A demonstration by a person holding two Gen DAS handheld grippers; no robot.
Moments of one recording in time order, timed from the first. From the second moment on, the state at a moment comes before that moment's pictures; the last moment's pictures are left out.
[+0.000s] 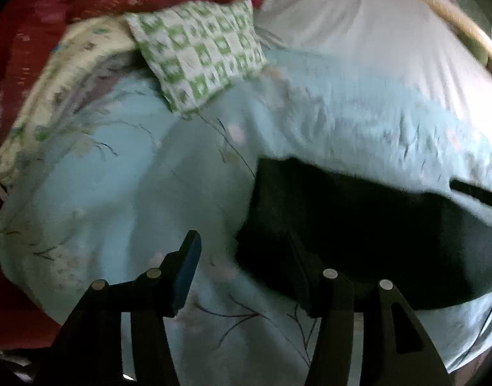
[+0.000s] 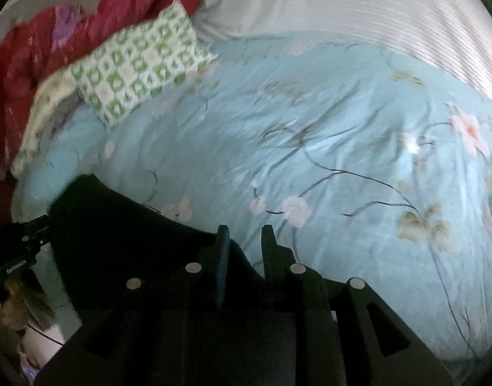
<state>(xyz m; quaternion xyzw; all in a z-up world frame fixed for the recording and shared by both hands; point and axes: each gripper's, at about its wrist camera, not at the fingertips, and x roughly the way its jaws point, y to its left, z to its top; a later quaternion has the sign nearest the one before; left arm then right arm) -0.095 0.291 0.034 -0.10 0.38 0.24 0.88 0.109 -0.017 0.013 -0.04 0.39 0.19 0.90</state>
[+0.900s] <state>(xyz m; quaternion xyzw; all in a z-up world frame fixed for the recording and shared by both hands) 0.044 0.043 0.044 0.02 0.45 -0.09 0.89 -0.081 -0.227 0.025 0.16 0.32 0.00 0.93</state>
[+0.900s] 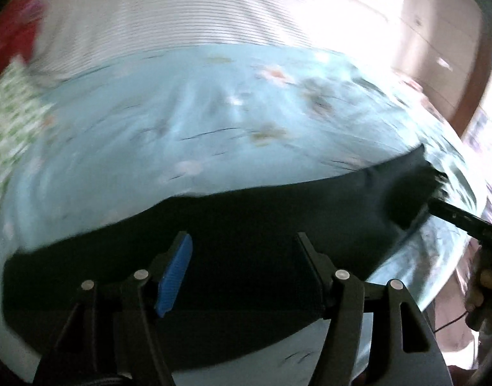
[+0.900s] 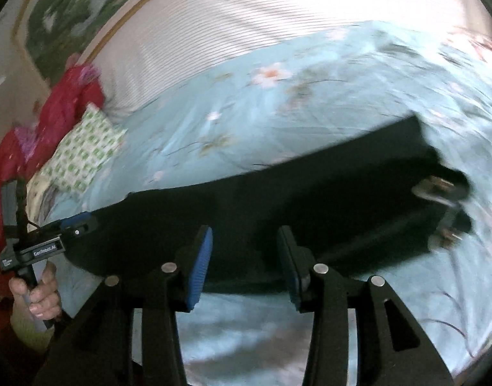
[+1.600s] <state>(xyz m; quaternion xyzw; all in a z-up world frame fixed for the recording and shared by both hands) 0.182 -0.176 0.015 0.11 0.52 -0.33 0.78 -0.101 -0.328 0.016 0.28 0.29 -0.08 0.91</state>
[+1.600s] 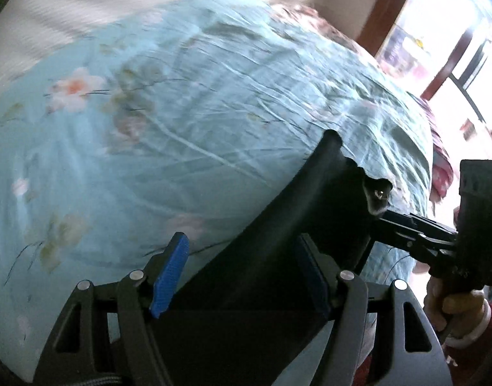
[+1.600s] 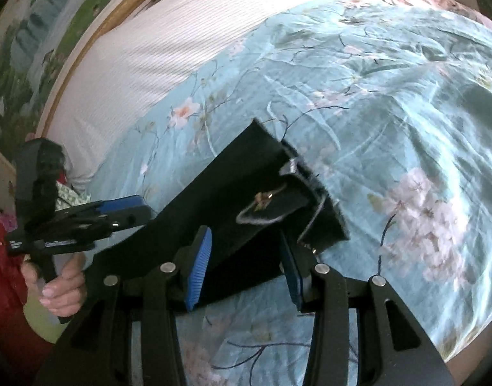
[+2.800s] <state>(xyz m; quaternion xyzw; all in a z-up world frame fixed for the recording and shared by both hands) 0.187 -0.222 0.012 0.18 0.51 -0.37 0.75 -0.130 -0.338 0.010 0.30 0.29 -0.09 0.91</state>
